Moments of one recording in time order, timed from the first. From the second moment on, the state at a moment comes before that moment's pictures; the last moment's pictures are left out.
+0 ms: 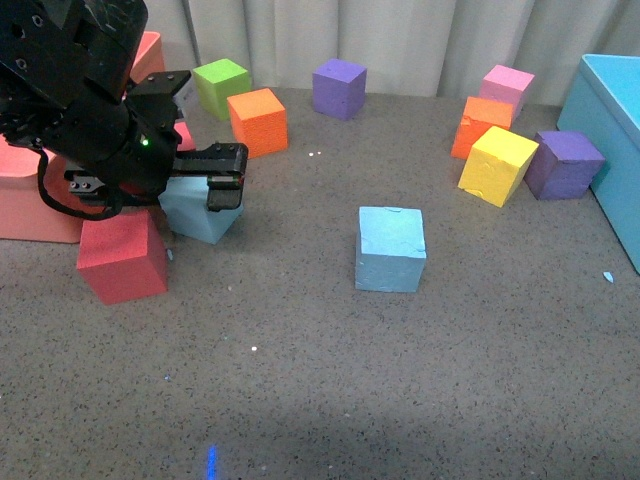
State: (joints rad) left arm -0.17 2.23 1.27 -0.01 0.07 -0.04; right arm 0.00 0.00 0.00 0.00 0.00 0.00
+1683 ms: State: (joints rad) left arm -0.64 2.14 1.47 -0.32 -0.24 -0.65; right arm 0.00 0.00 0.00 0.00 0.00 0.00
